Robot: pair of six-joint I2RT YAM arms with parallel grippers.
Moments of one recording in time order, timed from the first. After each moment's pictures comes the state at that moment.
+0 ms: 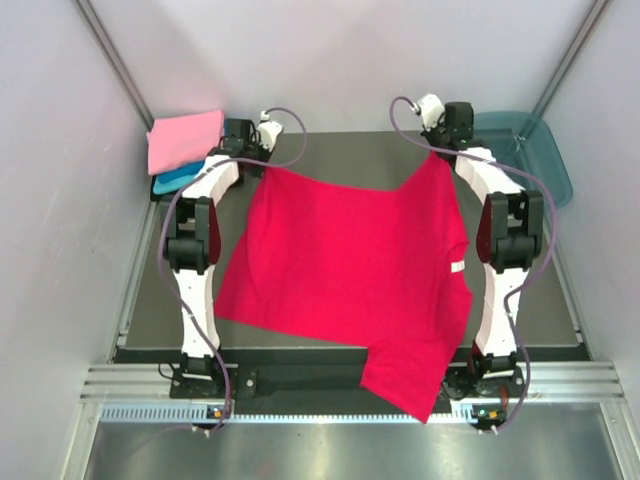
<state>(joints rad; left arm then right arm) -0.10 2.23 1.87 -0.37 0.19 0.46 0.09 2.16 1.83 -0.20 0.01 -0.59</state>
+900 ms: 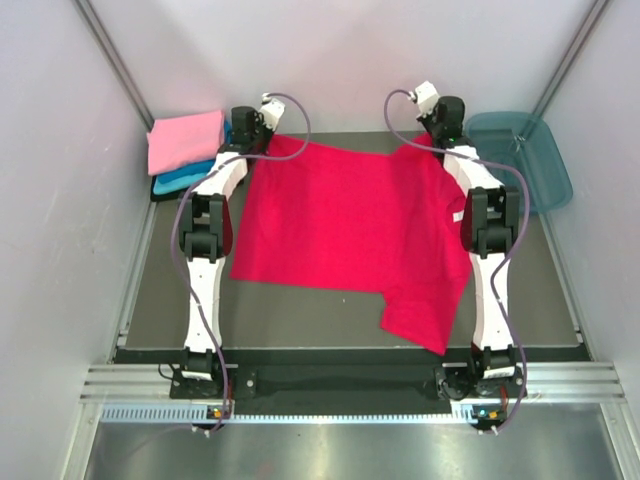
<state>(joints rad) -0.11 2.51 2.19 -0.10 0.12 0.47 0.10 2.49 2.22 0.02 0.11 -0.61</state>
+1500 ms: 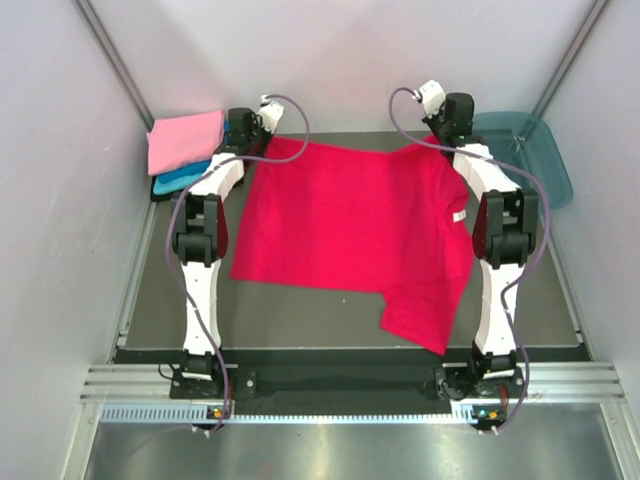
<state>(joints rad) -0.11 2.42 2.07 -0.09 0.15 0.47 0.10 2.28 1.97 -0.07 0.09 -0.63</state>
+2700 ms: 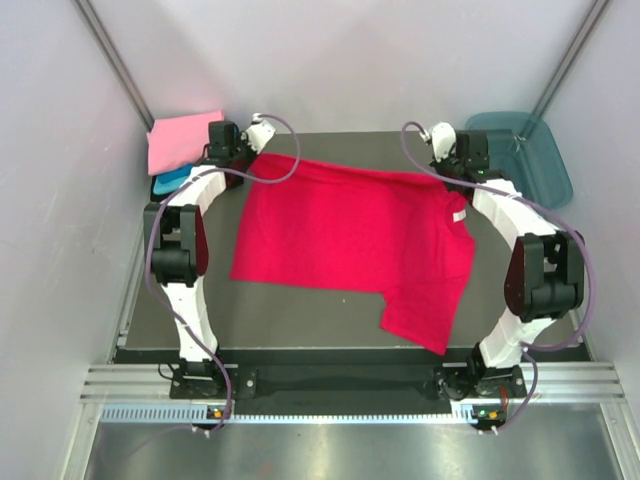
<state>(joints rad) -0.06 2.07 1.65 -0.11 0.18 0.69 0.12 1.72 1.34 -0.25 0.03 -0.50</state>
